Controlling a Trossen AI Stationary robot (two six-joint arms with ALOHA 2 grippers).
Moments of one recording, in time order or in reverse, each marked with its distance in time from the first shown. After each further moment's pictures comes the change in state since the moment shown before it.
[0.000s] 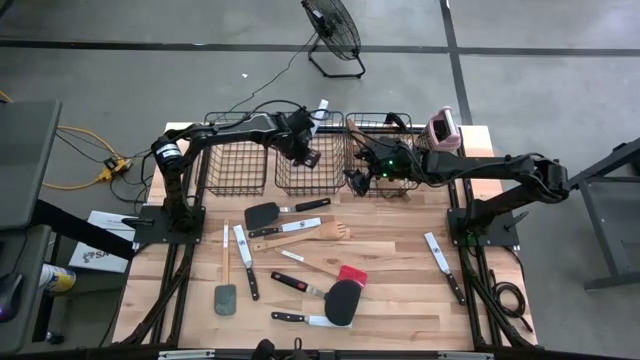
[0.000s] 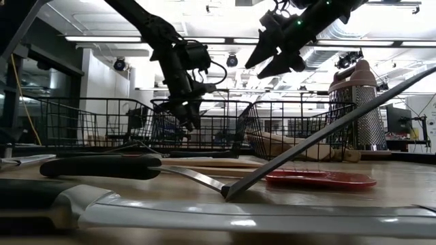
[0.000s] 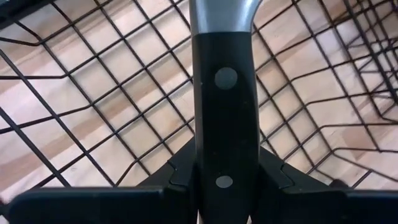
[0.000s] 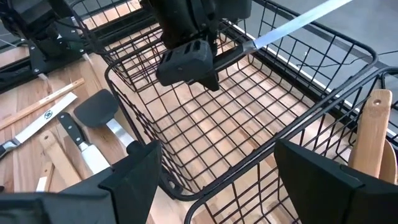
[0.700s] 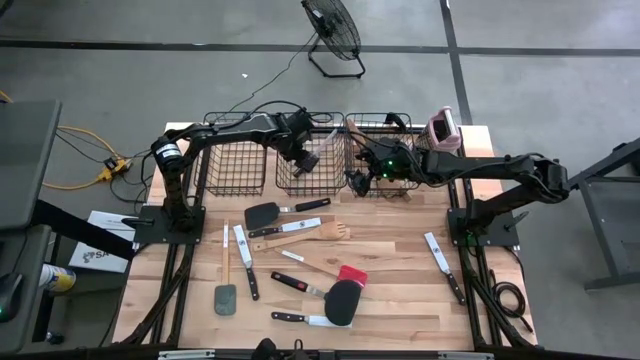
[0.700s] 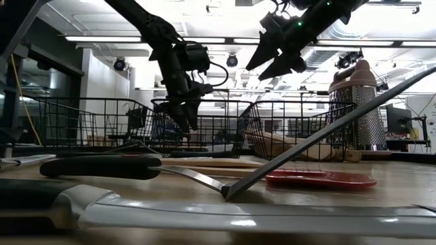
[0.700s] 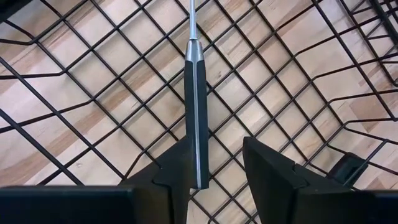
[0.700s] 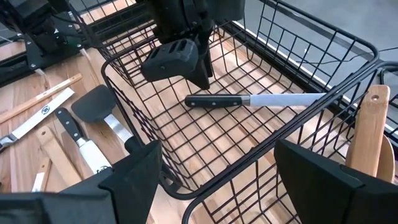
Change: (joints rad) left arm 0.000 0.000 -0.001 -0.033 0.018 0.110; right arm 0.000 0.000 -0.004 -0.011 0.000 0.000
